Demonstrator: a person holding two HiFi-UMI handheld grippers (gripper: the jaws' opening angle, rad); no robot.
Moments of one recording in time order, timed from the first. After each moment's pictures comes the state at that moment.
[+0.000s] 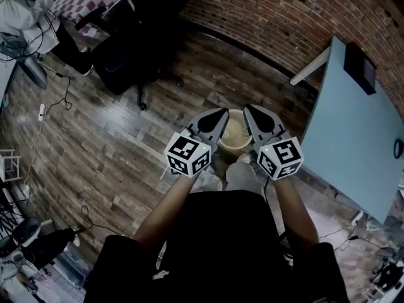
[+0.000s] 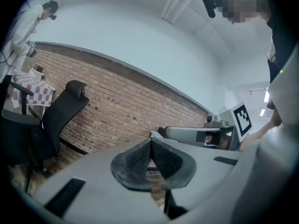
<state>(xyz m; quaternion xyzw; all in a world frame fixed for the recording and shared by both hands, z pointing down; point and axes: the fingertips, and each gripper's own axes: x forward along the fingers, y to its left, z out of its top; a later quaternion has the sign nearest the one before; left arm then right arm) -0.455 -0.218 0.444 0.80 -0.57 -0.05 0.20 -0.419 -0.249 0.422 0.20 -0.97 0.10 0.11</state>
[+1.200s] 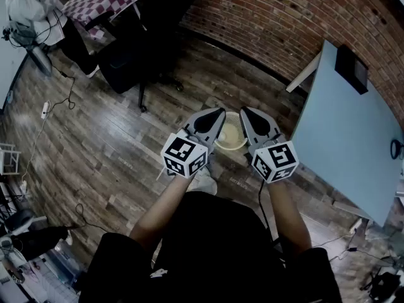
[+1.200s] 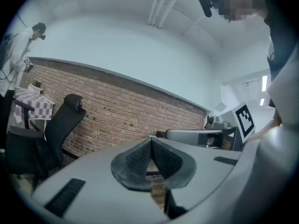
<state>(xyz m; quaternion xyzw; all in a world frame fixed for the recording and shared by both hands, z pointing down) -0.409 -0.175 0.403 0.80 -0.59 -0.04 0.14 -0.370 -0.202 0.386 0.20 -0.98 0.08 0.07</state>
